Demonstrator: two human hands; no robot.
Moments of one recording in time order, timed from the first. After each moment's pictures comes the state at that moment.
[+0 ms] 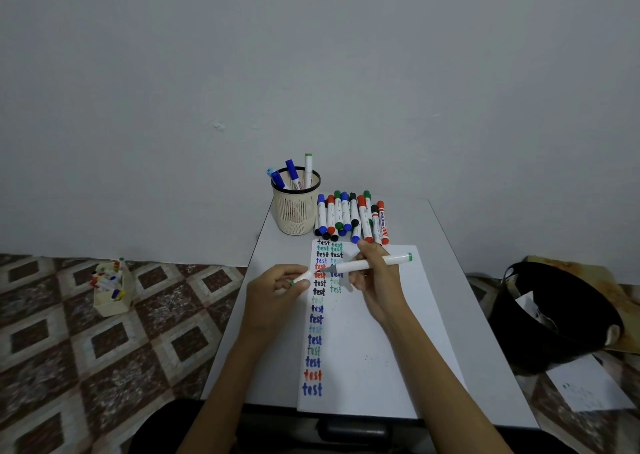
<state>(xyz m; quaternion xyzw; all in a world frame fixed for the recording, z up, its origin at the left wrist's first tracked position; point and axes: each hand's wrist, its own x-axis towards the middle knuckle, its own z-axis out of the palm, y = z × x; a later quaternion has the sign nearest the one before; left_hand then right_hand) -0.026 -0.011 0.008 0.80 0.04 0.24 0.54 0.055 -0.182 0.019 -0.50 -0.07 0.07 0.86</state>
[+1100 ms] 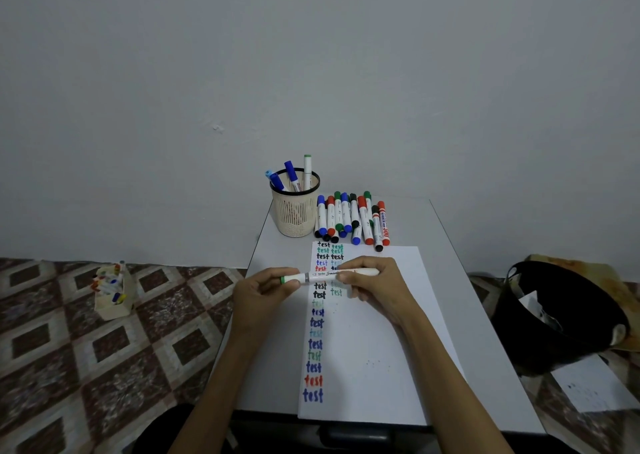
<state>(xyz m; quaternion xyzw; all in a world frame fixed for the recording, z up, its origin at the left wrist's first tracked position) -0.026 0.000 0.005 0.72 0.04 0.25 0.64 0.061 -0.198 0.016 -0.66 -0.17 0.14 0.72</state>
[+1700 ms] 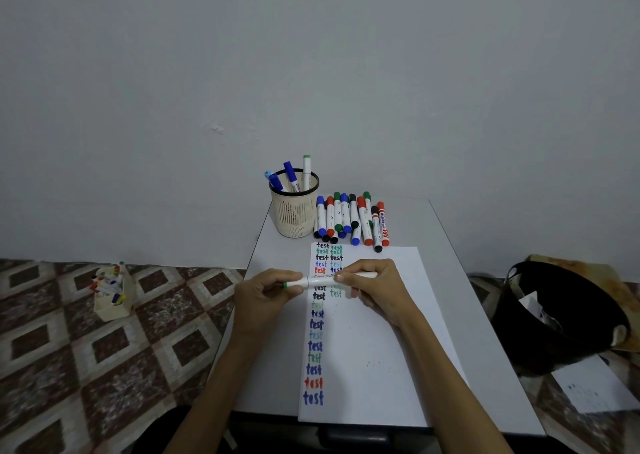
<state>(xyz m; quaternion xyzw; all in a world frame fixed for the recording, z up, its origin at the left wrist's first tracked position) -0.024 0.001 0.003 0.77 -0.03 0.30 0.57 0.059 -0.201 0.016 -0.69 -0.19 0.12 0.69</state>
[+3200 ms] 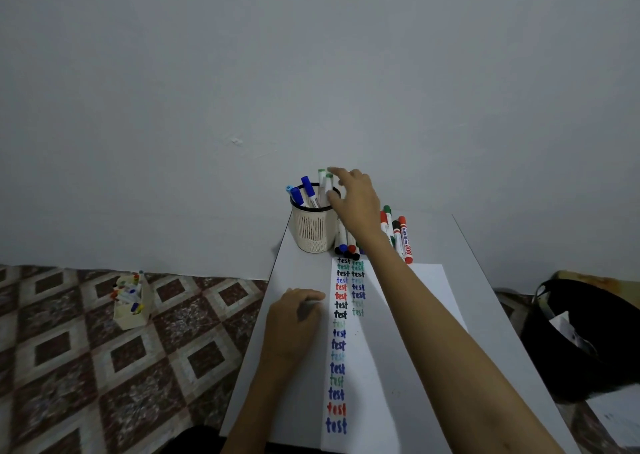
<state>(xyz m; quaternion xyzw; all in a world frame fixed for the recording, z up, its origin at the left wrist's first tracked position) -0.009 0.002 -0.016 0.84 0.01 0.27 0.47 0.167 -0.089 0.100 -0.86 -0.25 -0.25 0.36</state>
